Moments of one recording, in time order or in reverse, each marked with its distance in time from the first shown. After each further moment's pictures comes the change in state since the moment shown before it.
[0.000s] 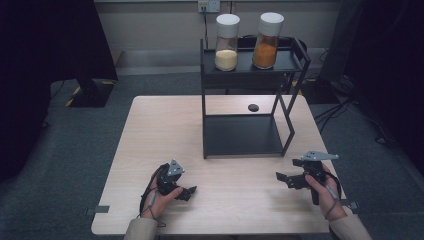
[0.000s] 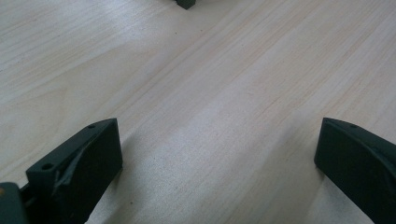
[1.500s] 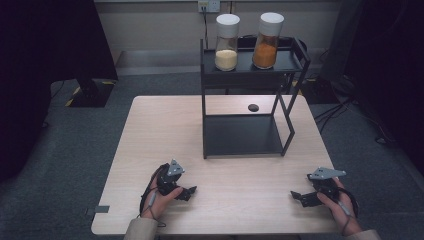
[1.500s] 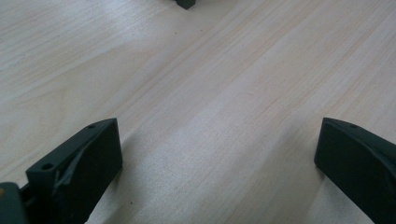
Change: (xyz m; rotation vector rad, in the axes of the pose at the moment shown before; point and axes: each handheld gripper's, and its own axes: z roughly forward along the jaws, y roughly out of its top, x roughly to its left) left arm 0.000 0.000 0.000 0.000 0.000 0.001; right arm -0.003 -0.032 -0.019 0.156 -0.089 -0.152
